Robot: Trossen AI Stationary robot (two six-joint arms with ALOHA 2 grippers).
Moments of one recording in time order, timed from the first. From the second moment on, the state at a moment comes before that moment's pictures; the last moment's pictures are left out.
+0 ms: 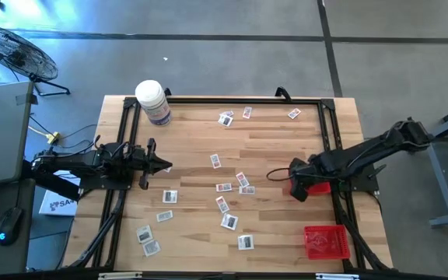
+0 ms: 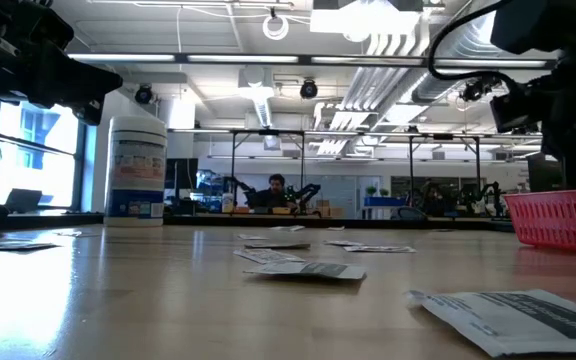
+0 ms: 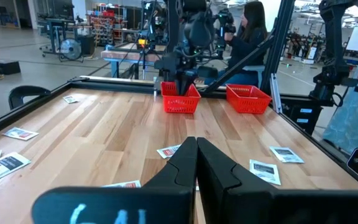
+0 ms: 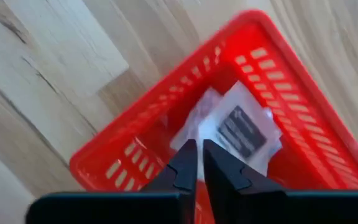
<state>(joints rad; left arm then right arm) -0.03 0.01 0.02 0.00 0.01 -0.08 0.23 1.13 0.60 -0.90 0.05 0.88</state>
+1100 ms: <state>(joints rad) -0.03 0.01 0.02 0.00 0.01 -0.08 -0.46 1.35 0.67 -0.22 0.50 0.77</state>
